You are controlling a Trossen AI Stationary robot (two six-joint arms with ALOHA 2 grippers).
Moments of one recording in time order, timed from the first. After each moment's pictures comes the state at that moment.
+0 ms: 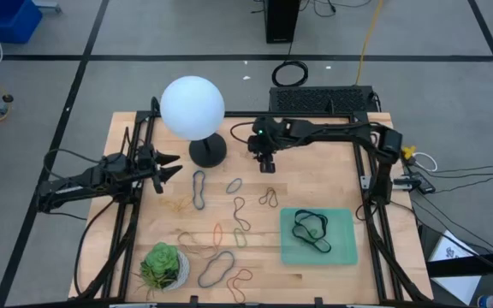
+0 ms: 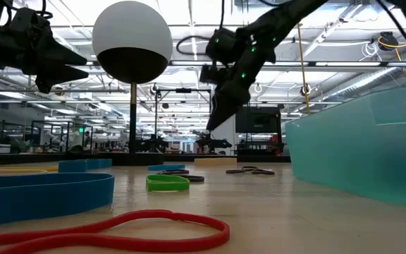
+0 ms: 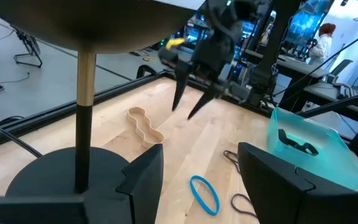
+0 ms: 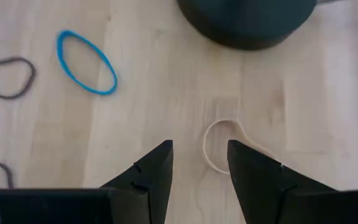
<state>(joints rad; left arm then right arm) 0.18 0.01 0.17 -0.27 -0.13 -0.30 -0.35 1.88 1.34 -0.44 -0.14 -0.41</state>
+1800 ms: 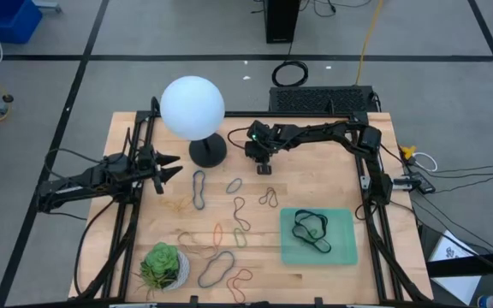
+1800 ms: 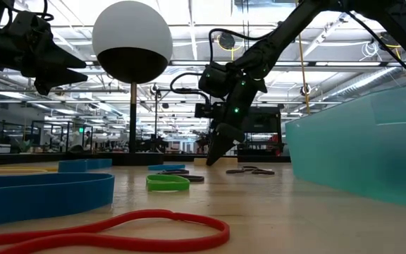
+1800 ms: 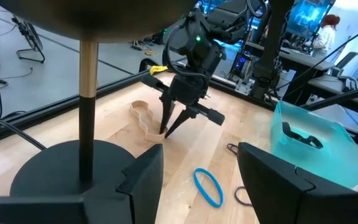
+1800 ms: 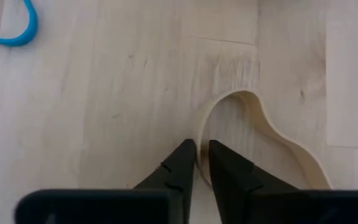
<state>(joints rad) 0.18 0.01 0.17 -0.30 -0.13 -0.29 -0.39 2.08 1.35 -0.39 -0.06 -0.49</state>
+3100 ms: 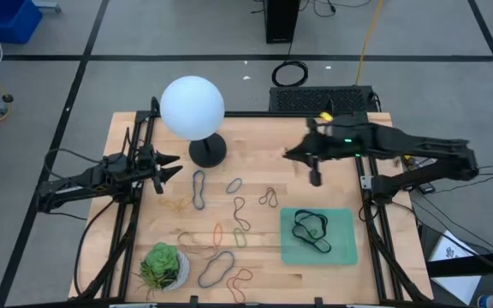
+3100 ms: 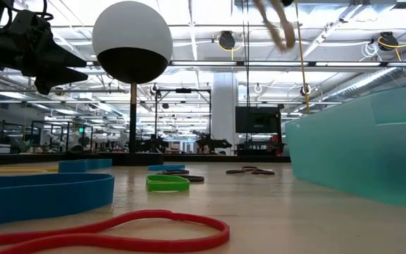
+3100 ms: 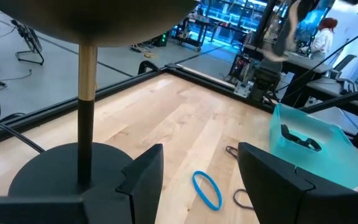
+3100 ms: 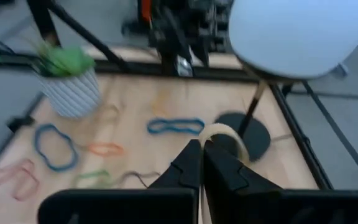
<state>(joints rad) 0.18 0.01 0.17 -0.29 -0.13 -0.29 -0.08 1.09 1.19 -0.50 -0.05 -0.09</state>
